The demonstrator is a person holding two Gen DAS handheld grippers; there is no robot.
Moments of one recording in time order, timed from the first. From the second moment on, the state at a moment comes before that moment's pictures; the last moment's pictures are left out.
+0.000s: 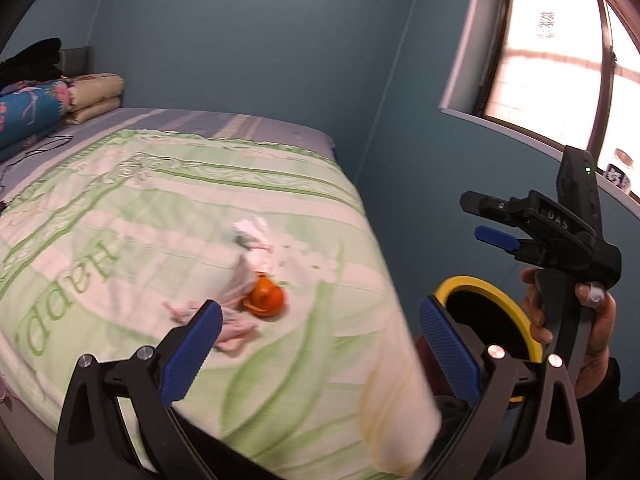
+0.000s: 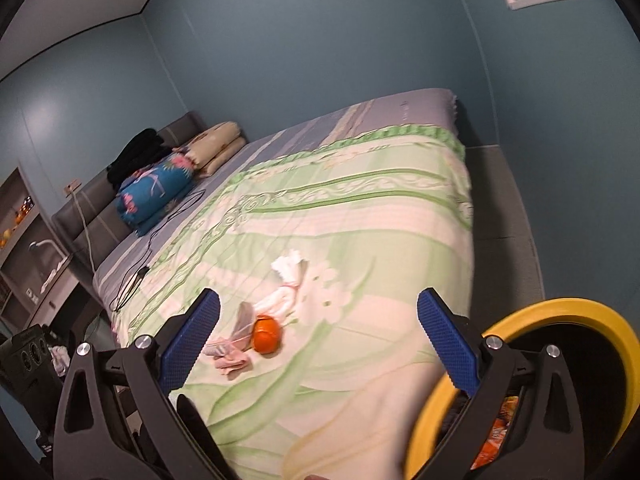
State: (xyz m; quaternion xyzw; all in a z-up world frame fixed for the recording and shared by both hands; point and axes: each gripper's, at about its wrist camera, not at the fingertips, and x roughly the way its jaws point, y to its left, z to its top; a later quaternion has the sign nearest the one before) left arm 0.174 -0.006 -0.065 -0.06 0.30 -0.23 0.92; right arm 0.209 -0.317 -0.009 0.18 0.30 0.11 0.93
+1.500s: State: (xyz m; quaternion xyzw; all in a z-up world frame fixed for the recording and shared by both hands) left arm 0.263 0.048 -0.159 -0.10 0.40 -0.19 0.89; right arm 0.322 -0.198 -0.100 0.07 0.45 0.16 0.88
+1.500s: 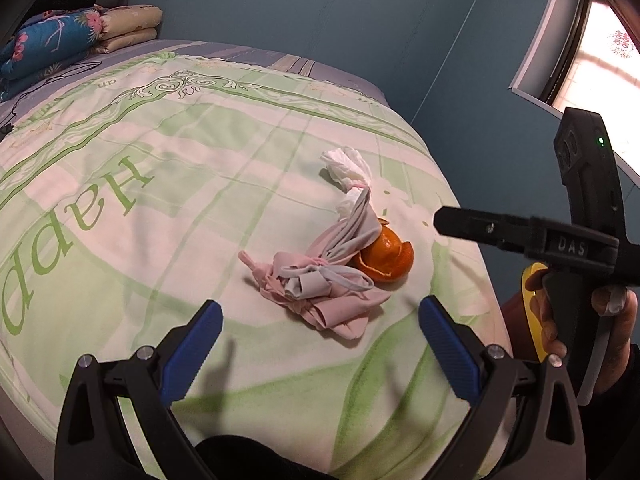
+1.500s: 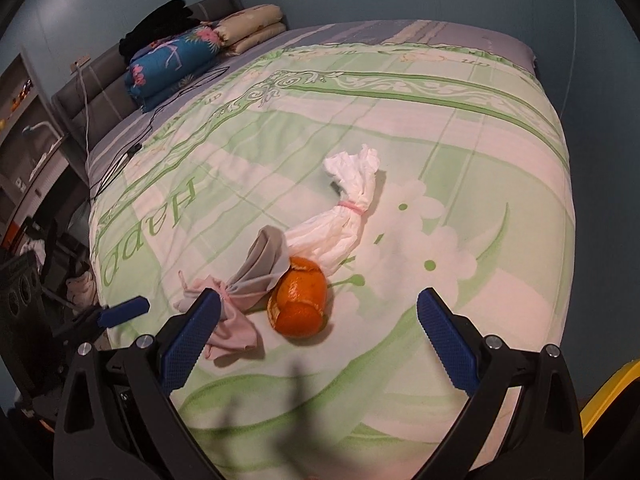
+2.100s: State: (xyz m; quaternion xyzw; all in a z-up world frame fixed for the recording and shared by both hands) left arm 0.296 0.050 -0.175 -0.12 0.41 -0.18 0.89; right arm 0.373 -0.199 -0.108 0.15 0.44 0.11 0.88
